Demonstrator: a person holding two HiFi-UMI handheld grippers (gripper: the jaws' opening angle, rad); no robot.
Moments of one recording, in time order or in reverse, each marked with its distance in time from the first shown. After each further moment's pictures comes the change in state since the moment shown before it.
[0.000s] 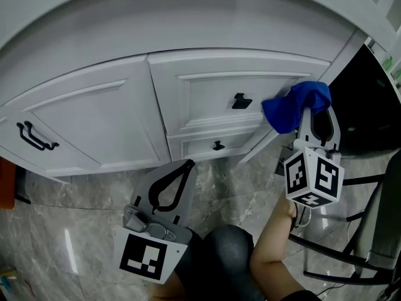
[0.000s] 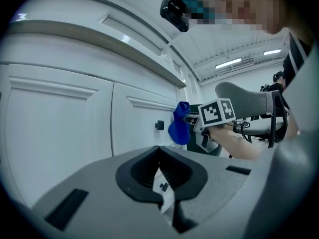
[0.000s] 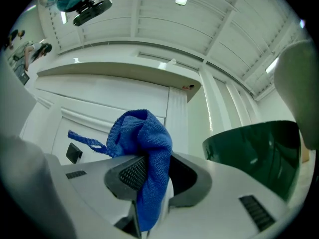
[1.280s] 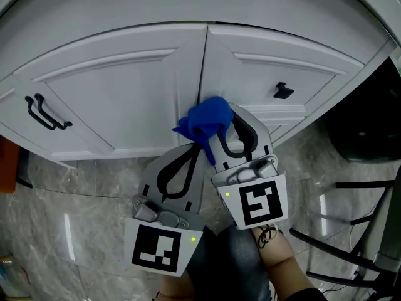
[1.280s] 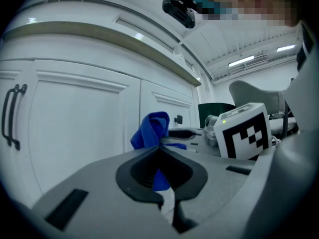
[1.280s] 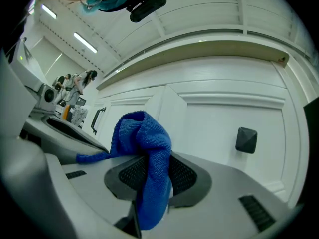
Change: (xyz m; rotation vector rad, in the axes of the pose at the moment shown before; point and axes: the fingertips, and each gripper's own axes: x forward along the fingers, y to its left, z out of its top) left arm -0.019 0.044 -0.020 -0.032 -0.001 0.130; right arm -0.058 0.265 -0.026 0.027 0.041 0.662
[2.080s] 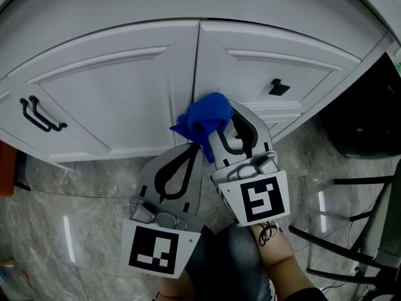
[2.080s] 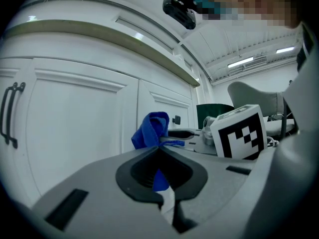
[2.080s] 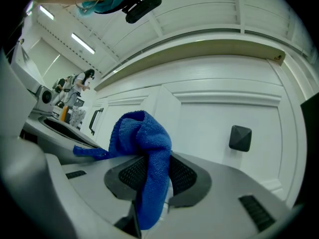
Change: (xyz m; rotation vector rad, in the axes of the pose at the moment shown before) left arm 0.000 -0.004 0.000 -0.042 -0.003 -0.007; right arm -0.002 -0.007 -0.002 0.009 0.004 -0.011
